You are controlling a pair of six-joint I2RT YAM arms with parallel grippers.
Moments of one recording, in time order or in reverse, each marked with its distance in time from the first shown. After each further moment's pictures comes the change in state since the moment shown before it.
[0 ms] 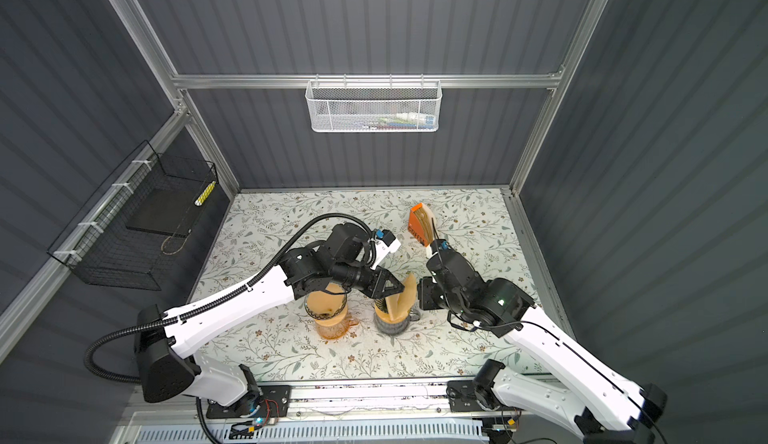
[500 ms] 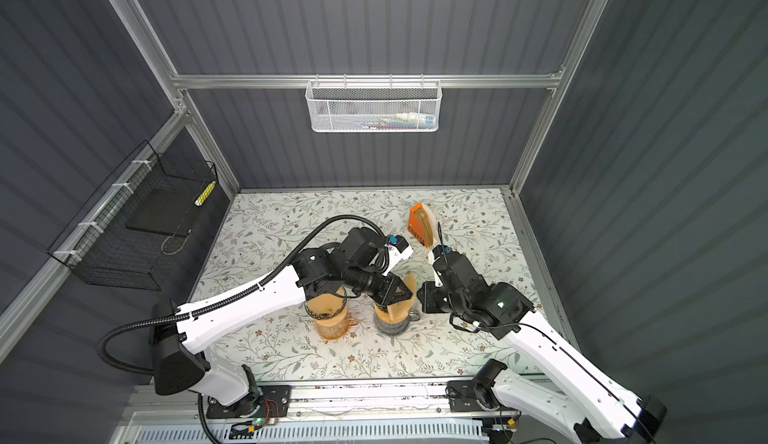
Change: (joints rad) left arm -0.051 0.065 0.083 -0.082 -0.082 0.032; right arm -0.059 0.006 -0.078 0.057 -0.147 -0.006
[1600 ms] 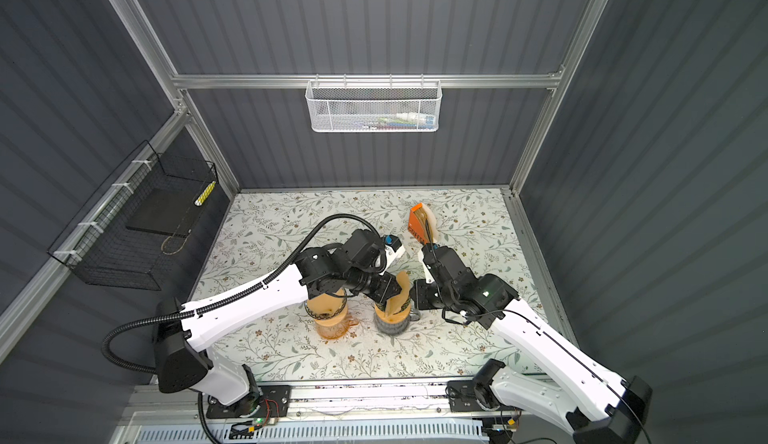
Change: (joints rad) left arm 0.000 0.008 0.000 -0.072 -0.169 0.022; right arm 0.006 0.084 0.026 0.033 -0.037 -0.041
